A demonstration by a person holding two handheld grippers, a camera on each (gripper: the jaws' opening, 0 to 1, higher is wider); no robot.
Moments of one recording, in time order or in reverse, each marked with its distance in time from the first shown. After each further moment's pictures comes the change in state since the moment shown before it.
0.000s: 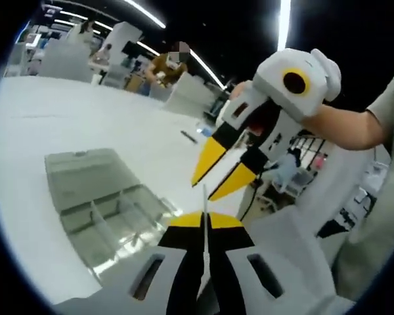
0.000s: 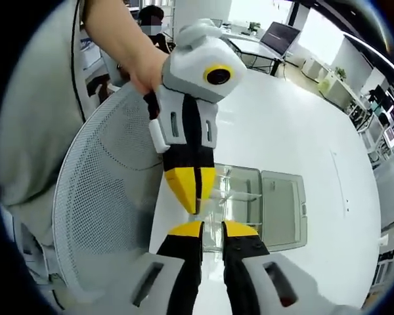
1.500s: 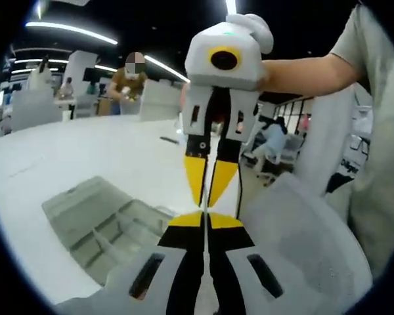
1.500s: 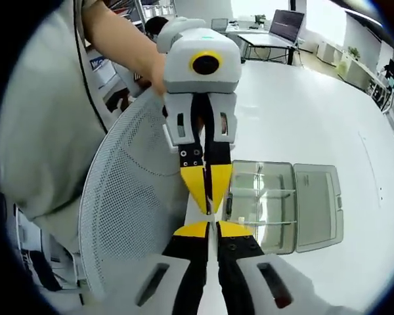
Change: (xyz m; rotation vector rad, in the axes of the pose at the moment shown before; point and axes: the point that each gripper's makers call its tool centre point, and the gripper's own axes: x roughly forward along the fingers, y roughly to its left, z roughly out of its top) left arm -0.003 -0.015 -0.012 0.308 0.029 -0.095; right arm 0.011 0.032 -0.004 0.107 -0.010 0.228
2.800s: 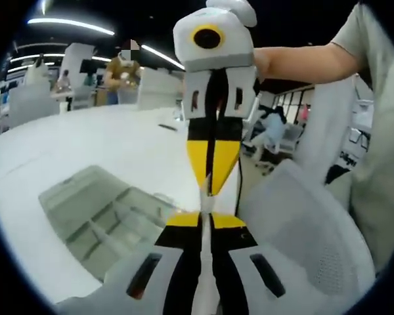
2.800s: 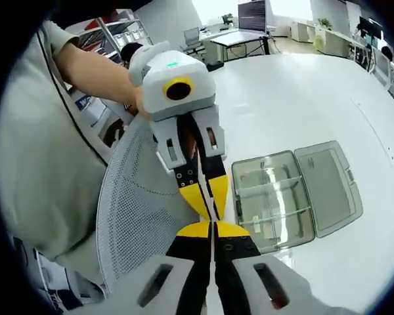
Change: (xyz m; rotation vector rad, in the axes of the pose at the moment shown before) left arm 0.004 0.003 -0.015 0.003 0.086 -0.002; right arm -0.001 0.002 0.008 0.224 -0.065 0.044
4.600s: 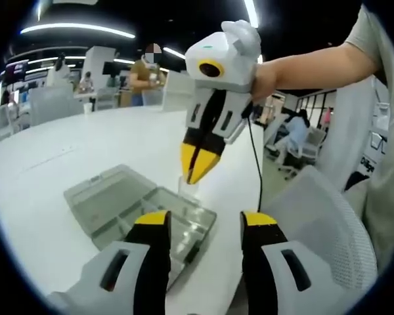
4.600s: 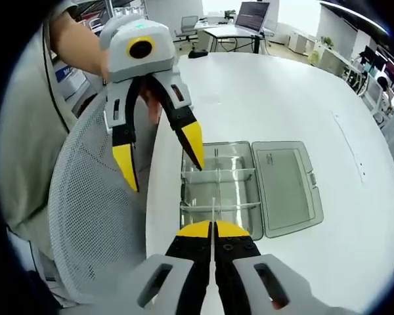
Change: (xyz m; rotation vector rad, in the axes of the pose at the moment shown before) left arm -0.015 0.026 0.005 -0.035 -0.021 0.167; right arm -0.003 -0.068 -0.020 -0.135 0.063 -0.221
